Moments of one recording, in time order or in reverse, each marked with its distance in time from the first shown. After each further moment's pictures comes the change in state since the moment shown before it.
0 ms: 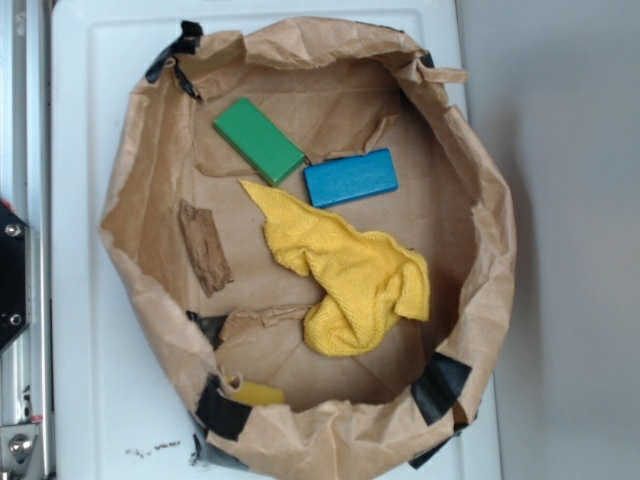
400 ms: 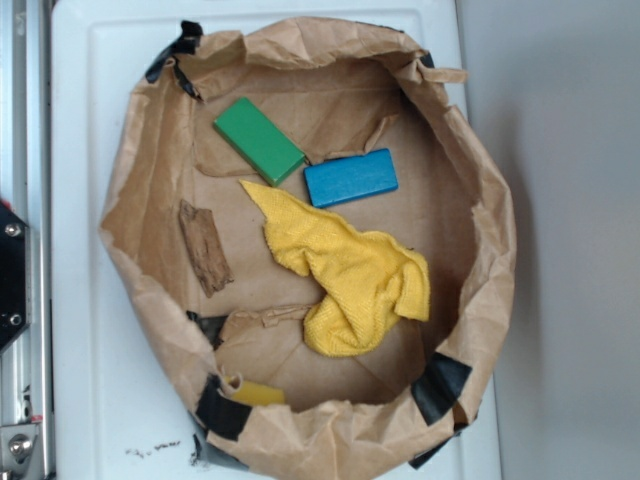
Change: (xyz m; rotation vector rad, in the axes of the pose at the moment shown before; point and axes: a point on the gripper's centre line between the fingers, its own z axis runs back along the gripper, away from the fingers) arm -0.001 0.000 -0.003 0.001 0.008 -0.003
